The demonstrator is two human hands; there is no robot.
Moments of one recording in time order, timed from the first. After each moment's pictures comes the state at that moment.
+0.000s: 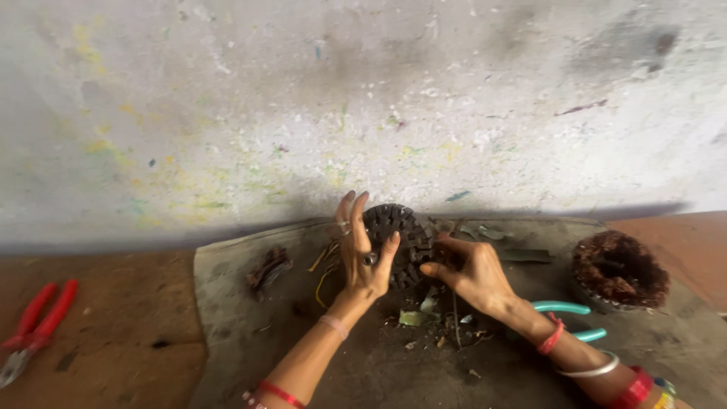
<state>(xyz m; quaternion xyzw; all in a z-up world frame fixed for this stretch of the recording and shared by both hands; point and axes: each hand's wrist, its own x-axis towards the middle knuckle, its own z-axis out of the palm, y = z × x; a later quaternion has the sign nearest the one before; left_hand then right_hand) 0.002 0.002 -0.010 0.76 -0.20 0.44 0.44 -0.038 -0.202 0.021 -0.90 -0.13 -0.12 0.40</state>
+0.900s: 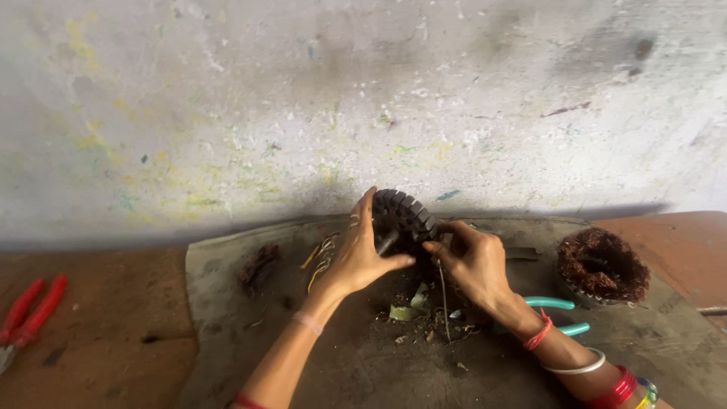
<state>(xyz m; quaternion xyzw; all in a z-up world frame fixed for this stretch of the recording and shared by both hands) -0.010 0.013 0.023 0.87 -0.22 0.09 0.44 -0.040 -0.209 0.027 -0.87 -0.12 -0.24 0.41</state>
